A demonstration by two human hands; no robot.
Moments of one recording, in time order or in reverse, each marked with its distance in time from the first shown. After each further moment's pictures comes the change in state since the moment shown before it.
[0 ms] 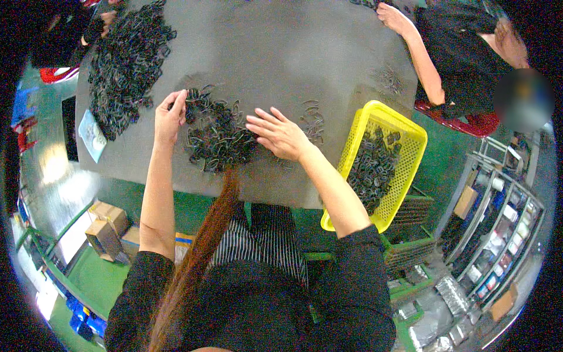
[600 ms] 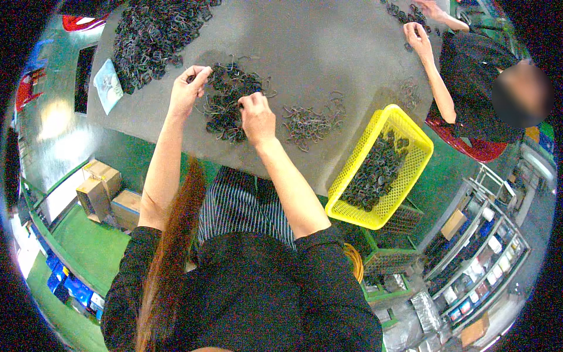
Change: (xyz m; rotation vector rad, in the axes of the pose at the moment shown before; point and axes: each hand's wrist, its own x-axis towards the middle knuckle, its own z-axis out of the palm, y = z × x) left_hand -0.021 -0.005 -0.029 -0.085 -0.016 0.028; right_hand 0.074 -0.101 0.039 0.230 0.394 0.466
